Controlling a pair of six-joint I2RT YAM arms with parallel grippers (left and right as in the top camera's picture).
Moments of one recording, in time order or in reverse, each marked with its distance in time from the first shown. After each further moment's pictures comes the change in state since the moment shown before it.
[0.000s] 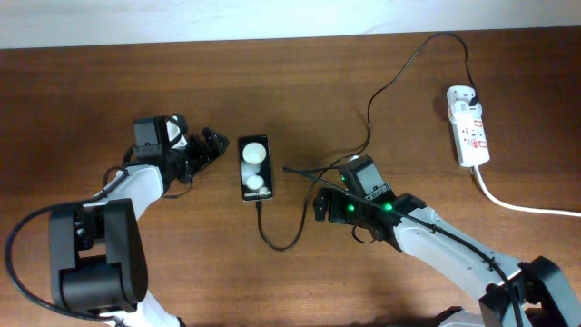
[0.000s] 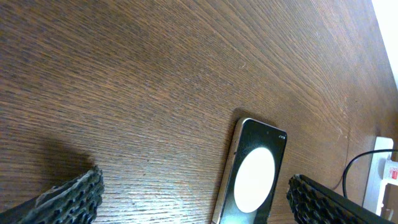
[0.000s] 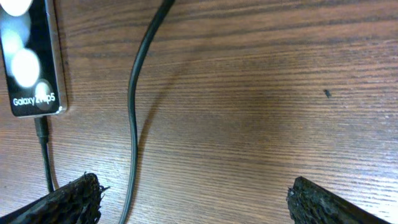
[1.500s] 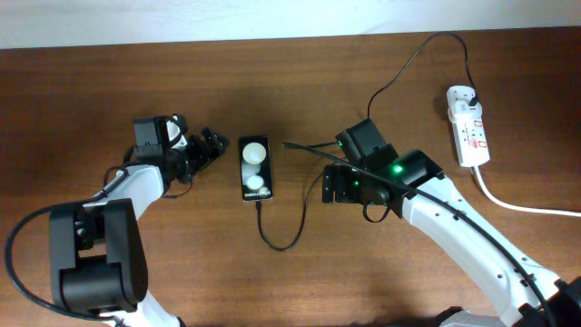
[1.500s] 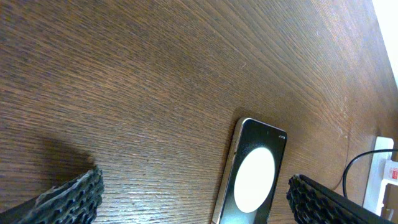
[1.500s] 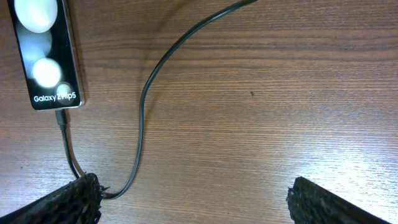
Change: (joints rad) left arm 0.000 0.000 0.002 -0.003 0.000 0.000; right arm 0.000 -0.013 0.443 -0.610 0.124 -0.067
